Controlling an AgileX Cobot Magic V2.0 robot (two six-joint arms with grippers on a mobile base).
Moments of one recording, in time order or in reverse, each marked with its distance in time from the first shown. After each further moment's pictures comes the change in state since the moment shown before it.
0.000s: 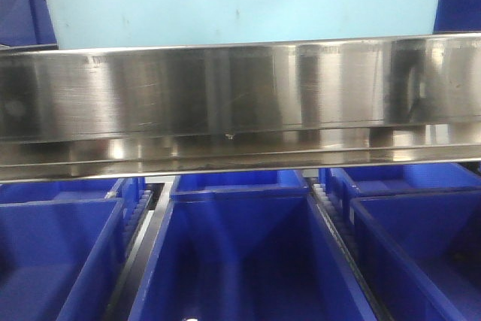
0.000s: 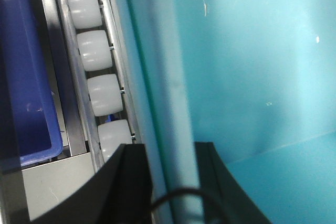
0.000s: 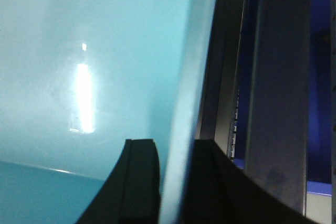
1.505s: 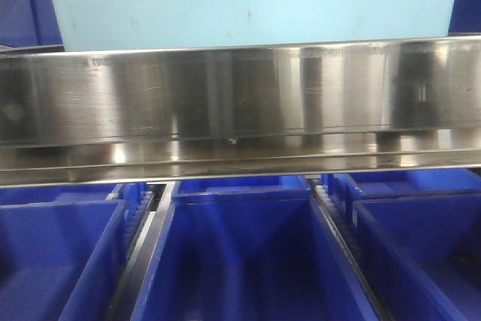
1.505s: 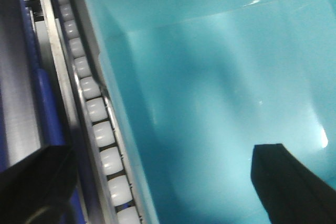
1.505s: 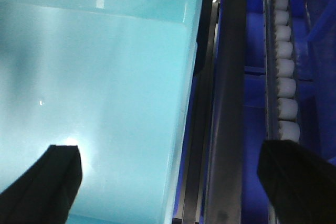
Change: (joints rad) left arm 0.001 0.041 -0.431 0.084 0.114 0.030; right arm 0.000 -0.008 -0.384 -0.070 0.170 -0.008
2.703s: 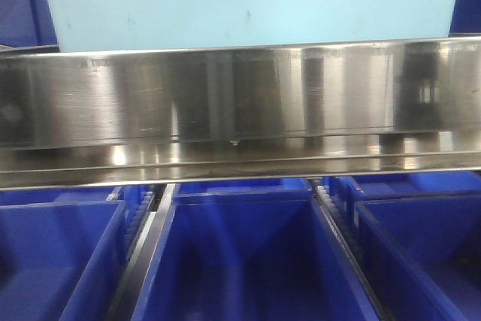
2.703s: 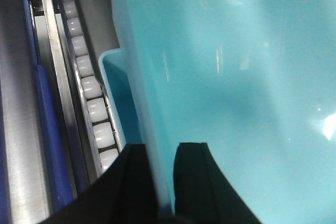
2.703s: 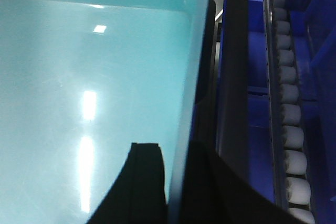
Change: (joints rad) left arm 0.008 0.004 -0.015 -0.036 0.008 -0.010; right arm 0.000 0.026 0.000 0.000 -0.092 0.007
